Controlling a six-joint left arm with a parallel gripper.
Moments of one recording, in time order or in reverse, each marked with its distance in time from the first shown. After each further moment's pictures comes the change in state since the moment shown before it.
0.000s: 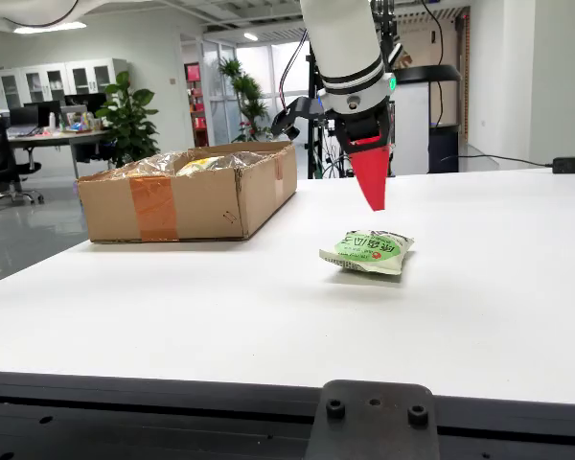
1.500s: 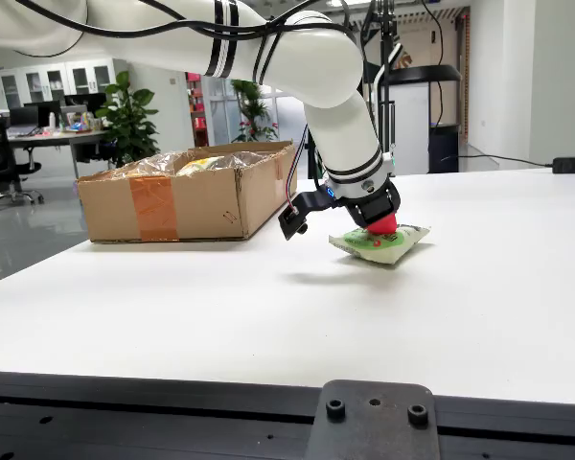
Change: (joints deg) arm 0.8 4.6 13.6 4.5 -19.3 -34.6
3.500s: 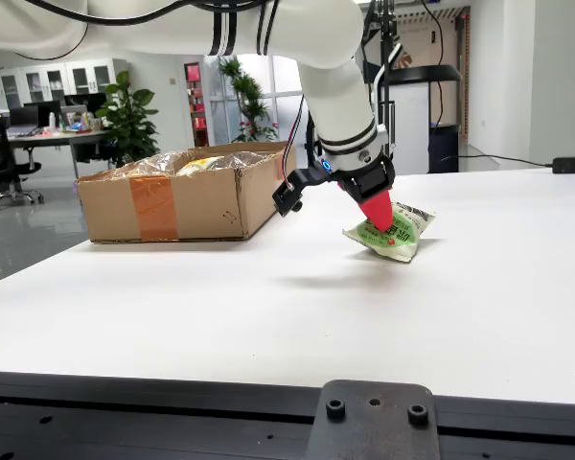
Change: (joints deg) arm 1.6 0.3 -9.2 -2.7 8.7 0.0
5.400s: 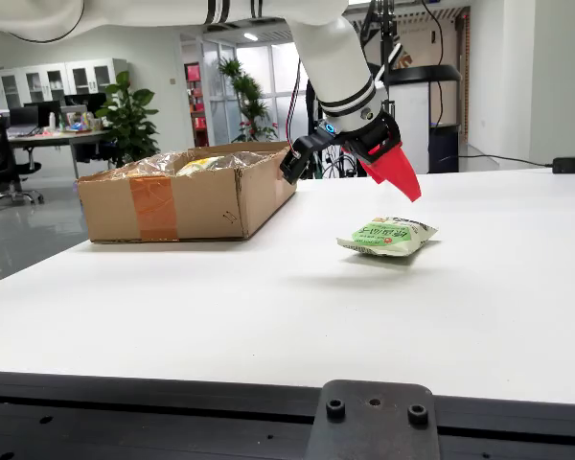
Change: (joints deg) arm 2.2 -3.0 -2.1 -2.5 -1.0 -0.1
